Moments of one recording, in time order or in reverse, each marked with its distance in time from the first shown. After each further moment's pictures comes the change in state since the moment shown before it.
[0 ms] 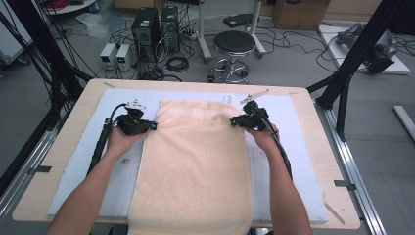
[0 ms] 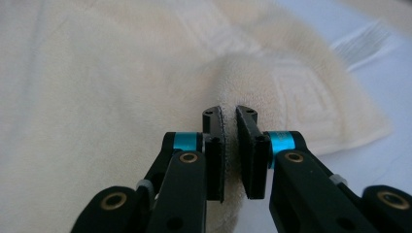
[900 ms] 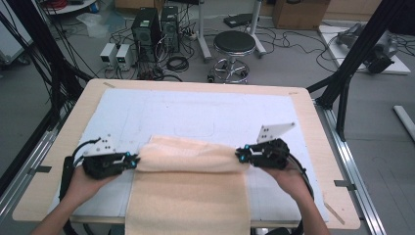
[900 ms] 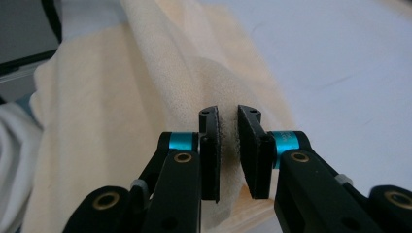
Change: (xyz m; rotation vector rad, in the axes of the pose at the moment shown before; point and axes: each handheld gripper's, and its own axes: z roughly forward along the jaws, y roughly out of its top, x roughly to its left) left arm -0.084 -0.090 -0.107 -0.051 -0.172 0.180; right arm 0.110 -0.058 -0.097 -0.060 0.199 -0.172
